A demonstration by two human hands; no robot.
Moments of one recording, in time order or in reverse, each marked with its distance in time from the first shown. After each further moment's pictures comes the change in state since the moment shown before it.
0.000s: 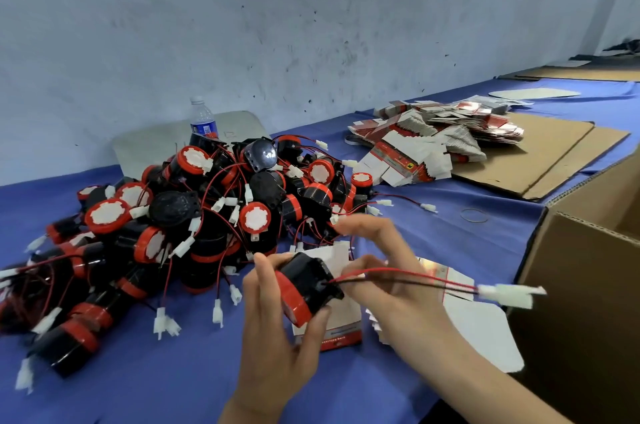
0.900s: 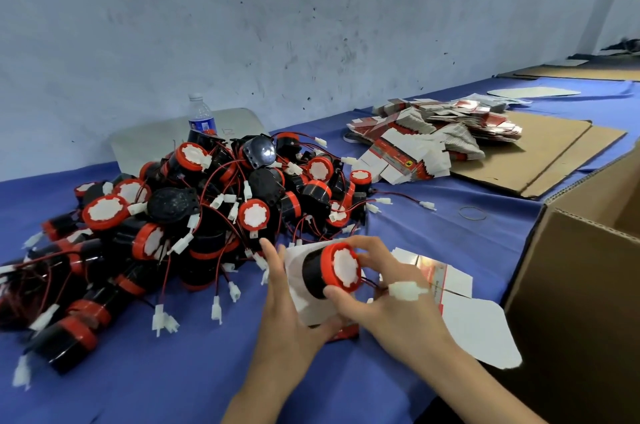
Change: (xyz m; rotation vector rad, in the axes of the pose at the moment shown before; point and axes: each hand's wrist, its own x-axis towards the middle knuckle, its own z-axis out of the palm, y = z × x) left_hand -0.020 -0.026 0.023 -0.204 -0.243 -0.575; right_hand 0.013 0.046 -0.004 -0.536 0.225 -0.129
